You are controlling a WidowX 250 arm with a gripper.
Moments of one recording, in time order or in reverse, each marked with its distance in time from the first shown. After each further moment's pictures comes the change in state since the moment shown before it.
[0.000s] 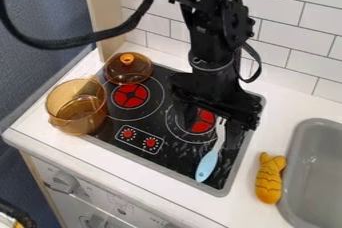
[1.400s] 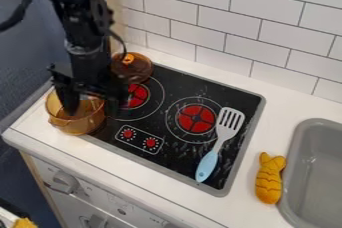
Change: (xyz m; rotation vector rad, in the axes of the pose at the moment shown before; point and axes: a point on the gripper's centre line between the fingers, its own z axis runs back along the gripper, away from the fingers) arm -0.043 0.163 -0.014 0.186 0.128 0.300
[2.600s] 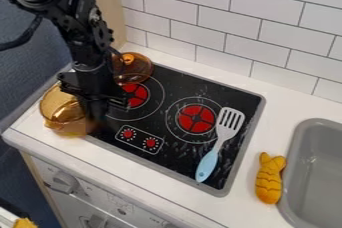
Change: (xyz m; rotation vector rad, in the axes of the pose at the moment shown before) arm 0.024 0.007 -0.034 0.005 -0.090 -0.056
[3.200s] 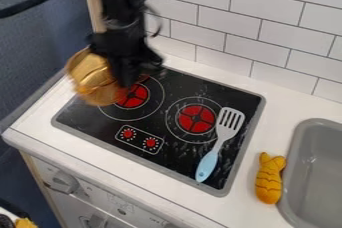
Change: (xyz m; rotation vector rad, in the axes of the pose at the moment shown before) arm 0.032 -0.049 0.069 -0.010 -0.087 -0.093
